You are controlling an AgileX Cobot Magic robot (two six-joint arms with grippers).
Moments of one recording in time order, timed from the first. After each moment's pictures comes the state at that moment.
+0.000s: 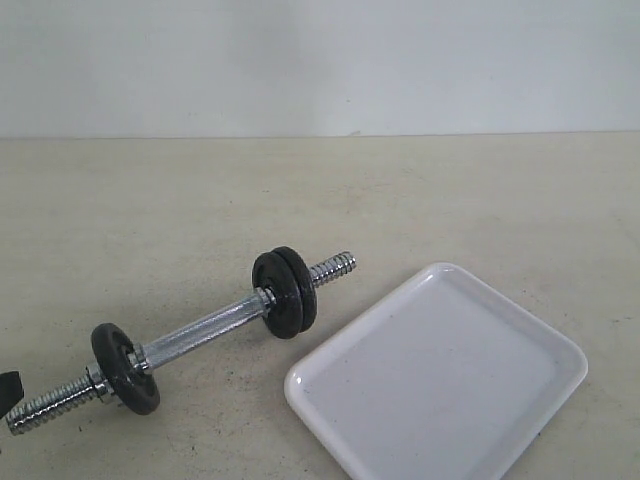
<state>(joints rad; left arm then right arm) -0.43 0.63 0.00 -1.65 -0.13 1.25 0.03 0.01 0.00 1.27 0.33 -1.15</state>
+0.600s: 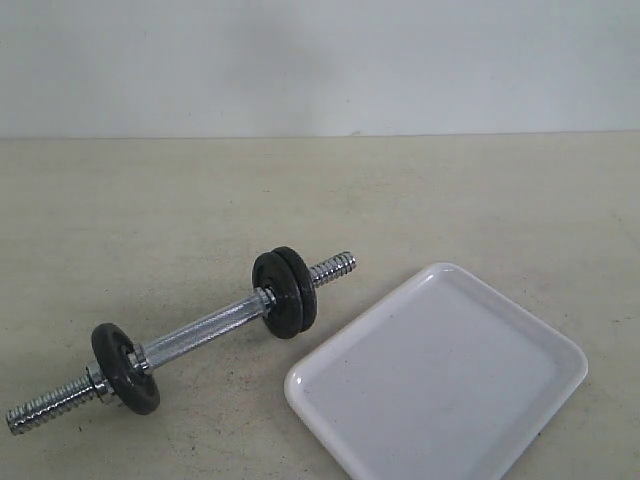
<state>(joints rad) -0.23 0.26 0.00 -1.65 -0.13 1.25 0.02 0.01 0.00 1.27 0.33 -1.15</state>
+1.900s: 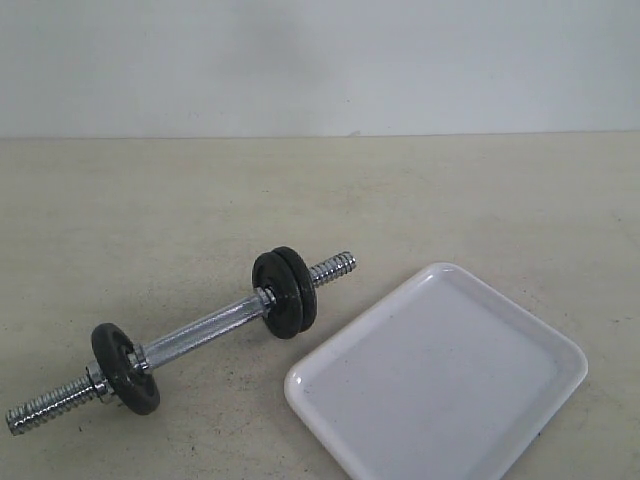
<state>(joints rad) -0.05 0.00 0.00 -1.57 -0.09 1.25 0.02 0.01 0.00 1.27 0.34 -1.15</state>
